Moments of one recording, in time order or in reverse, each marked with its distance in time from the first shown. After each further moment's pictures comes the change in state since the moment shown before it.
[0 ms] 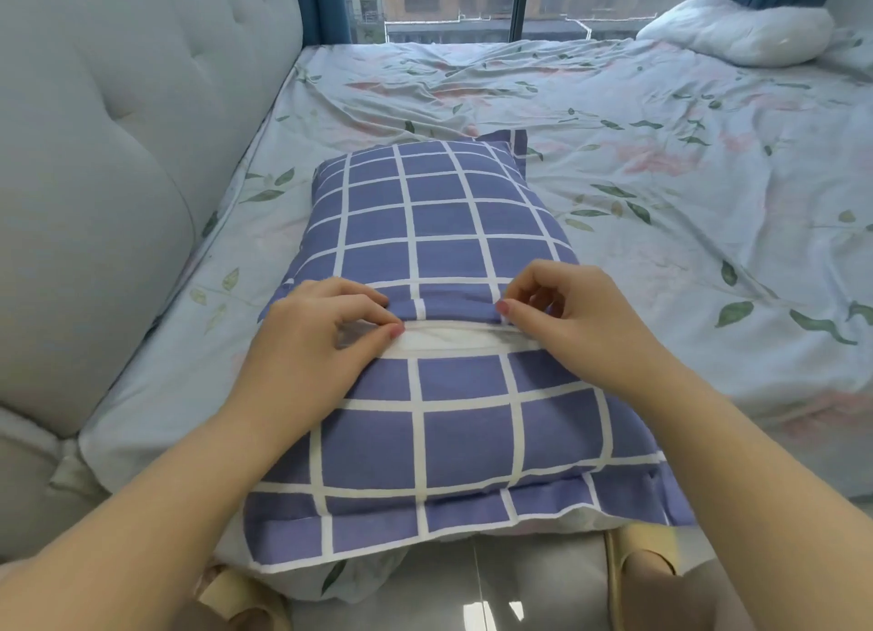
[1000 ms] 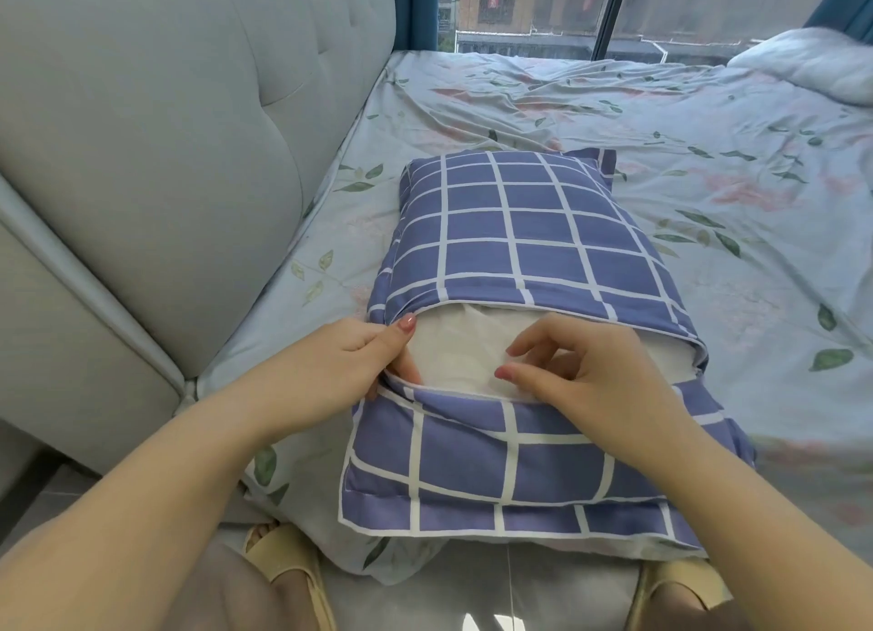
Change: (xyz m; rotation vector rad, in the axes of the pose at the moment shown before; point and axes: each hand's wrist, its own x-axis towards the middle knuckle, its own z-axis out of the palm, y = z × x) left_hand -0.034 -0.020 -0.057 -0.301 -0.397 -0.436; right_hand -0.025 -0.049 0.054 -0.004 -0.142 -0.080
